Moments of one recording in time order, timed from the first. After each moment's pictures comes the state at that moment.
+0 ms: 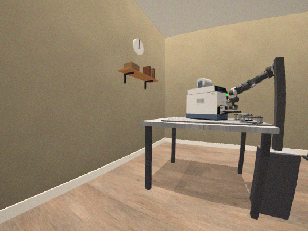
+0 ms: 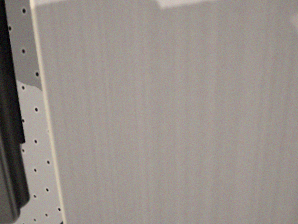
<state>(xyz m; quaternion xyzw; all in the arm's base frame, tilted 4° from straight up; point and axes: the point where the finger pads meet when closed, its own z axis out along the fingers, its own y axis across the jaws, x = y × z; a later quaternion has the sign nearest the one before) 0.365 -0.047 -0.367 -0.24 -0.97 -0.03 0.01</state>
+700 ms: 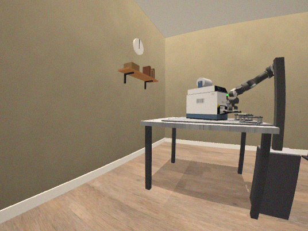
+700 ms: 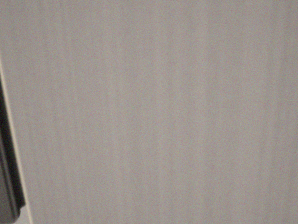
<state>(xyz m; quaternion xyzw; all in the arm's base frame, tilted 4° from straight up) 0.365 -0.046 -0.379 -0.24 -0.97 -0.03 0.01</state>
